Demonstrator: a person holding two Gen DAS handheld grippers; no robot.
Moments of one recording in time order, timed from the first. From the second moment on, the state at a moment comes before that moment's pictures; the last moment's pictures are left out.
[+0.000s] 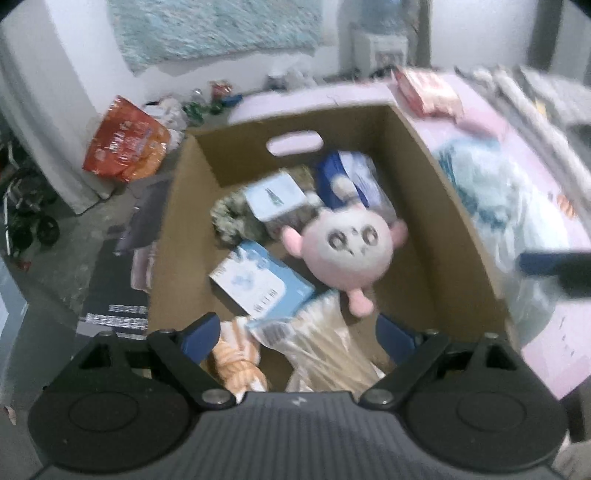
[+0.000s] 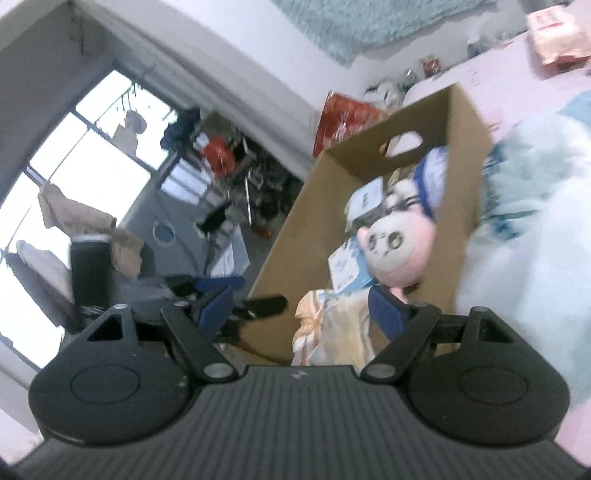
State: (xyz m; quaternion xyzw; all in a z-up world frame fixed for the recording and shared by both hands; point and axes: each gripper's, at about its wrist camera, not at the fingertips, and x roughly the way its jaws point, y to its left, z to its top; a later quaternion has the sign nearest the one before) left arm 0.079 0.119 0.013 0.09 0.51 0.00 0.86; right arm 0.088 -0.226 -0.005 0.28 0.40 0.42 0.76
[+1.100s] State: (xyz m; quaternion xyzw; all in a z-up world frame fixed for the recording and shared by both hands) left arm 0.116 0.088 0.005 0.07 0.53 0.01 0.85; right arm 0.036 -0.352 -0.061 0.40 0.38 0.34 0.76
